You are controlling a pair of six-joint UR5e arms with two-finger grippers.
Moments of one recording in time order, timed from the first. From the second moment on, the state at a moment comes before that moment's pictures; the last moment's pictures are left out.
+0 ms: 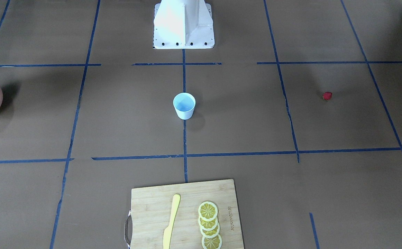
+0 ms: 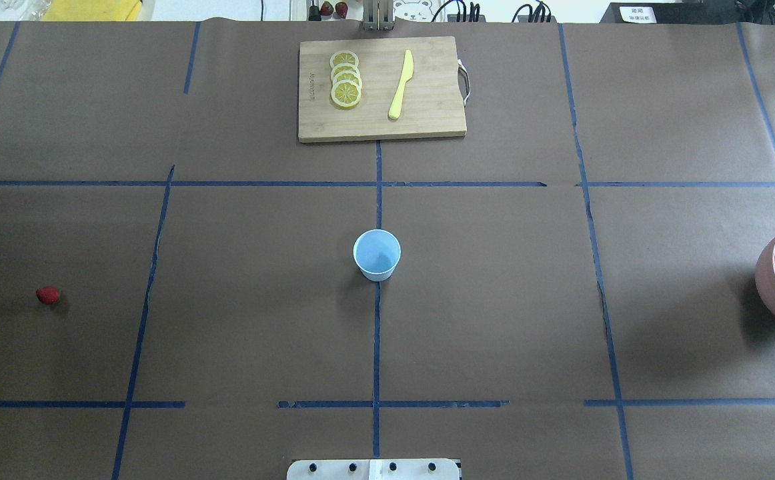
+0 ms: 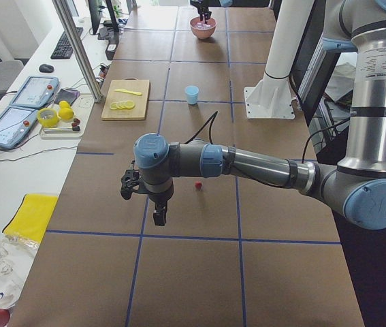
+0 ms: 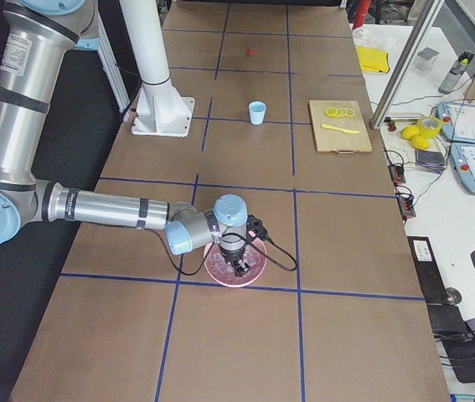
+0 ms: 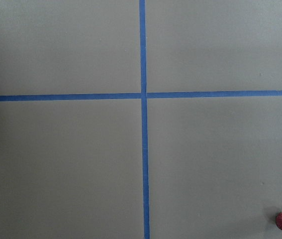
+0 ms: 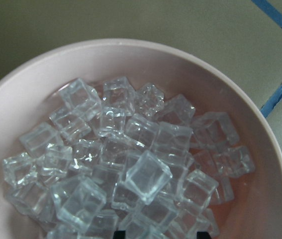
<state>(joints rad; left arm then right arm) -1.60 -1.57 -1.77 -1.37 -2.37 0.05 1.23 -1.88 1.71 -1.09 2.24 -0.24</state>
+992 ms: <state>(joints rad) -1.60 -1.57 -1.80 -1.36 -2.37 0.05 1.35 -1.91 1.84 -1.12 2.26 -0.19</state>
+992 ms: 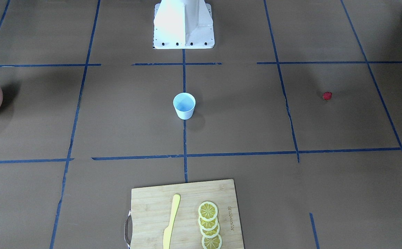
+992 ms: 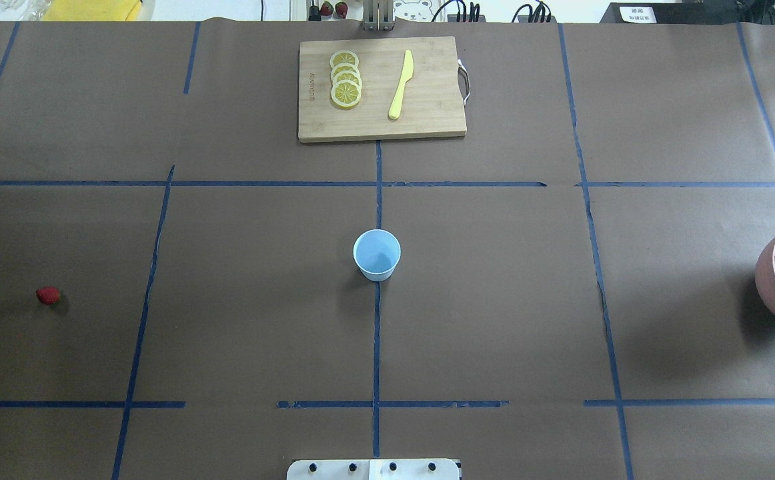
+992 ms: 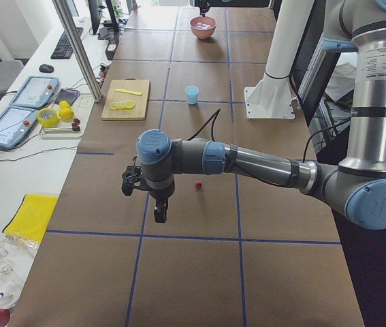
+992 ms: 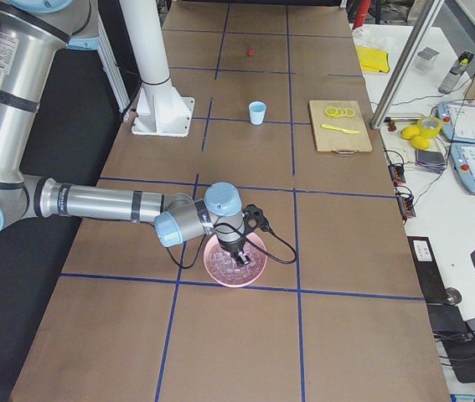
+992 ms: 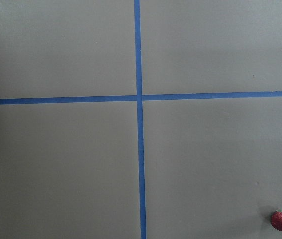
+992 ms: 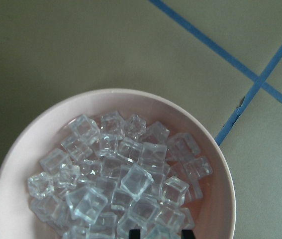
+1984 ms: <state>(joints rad) -1.60 -1.57 -1.81 -1.41 -2.38 0.05 0.99 -1.54 2.00 -1.16 2.28 0.90</state>
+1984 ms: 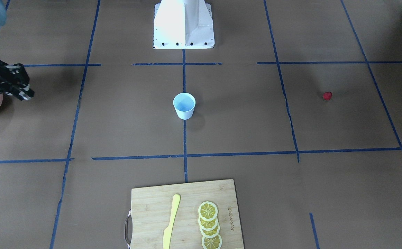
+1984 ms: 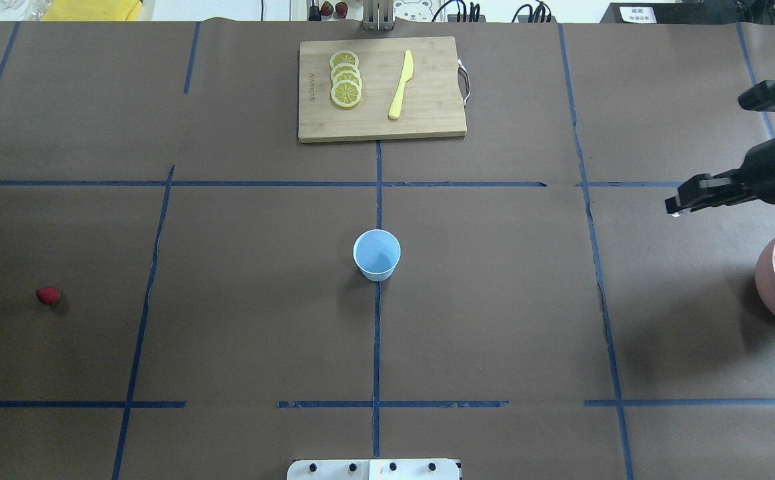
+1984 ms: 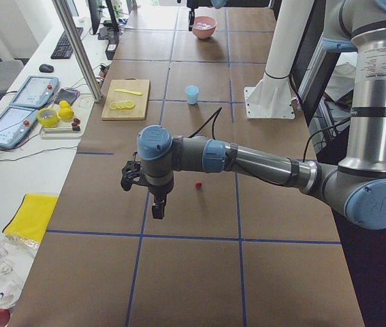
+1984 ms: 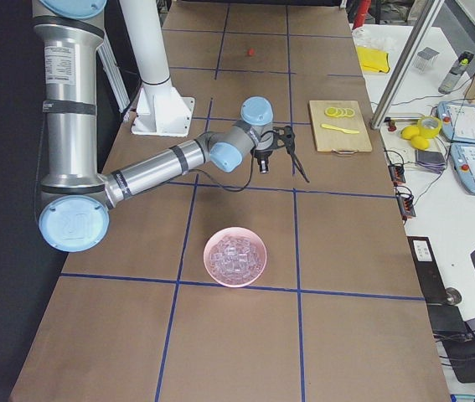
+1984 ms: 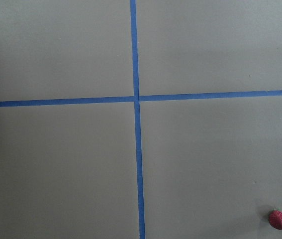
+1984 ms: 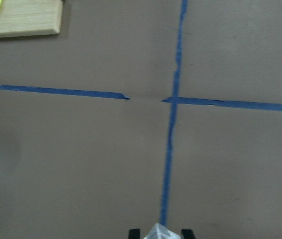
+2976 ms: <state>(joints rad) -1.57 -1.56 -1.80 -1.45 -2.41 0.05 0.46 -0.83 1.75 -1.53 1.77 1.42</state>
